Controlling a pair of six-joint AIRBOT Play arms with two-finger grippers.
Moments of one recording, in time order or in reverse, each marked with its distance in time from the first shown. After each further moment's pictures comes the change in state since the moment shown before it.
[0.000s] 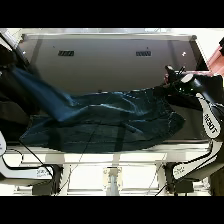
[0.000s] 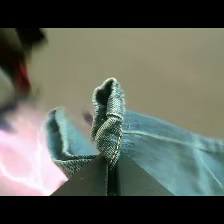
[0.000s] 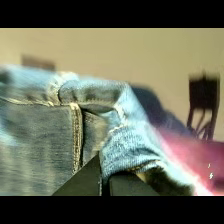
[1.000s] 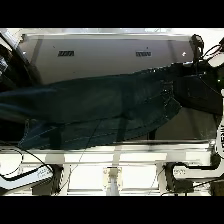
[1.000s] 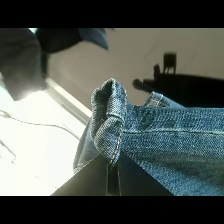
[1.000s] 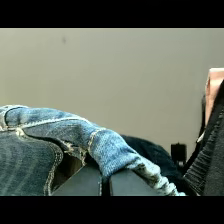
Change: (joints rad) left arm 0.191 0.154 -0.291 0.235 -0.208 -0.002; right arm -0.035 0.212 0.127 -0.090 0.073 0.154
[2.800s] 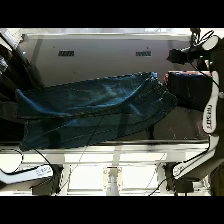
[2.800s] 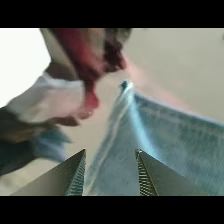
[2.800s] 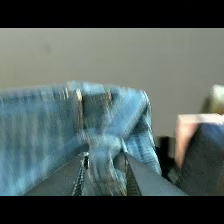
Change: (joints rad) left arm 0.050 -0.055 -0.130 -0.144 0.592 0.014; right arm 0.029 -0.270 0.486 -0.165 0.180 0.156
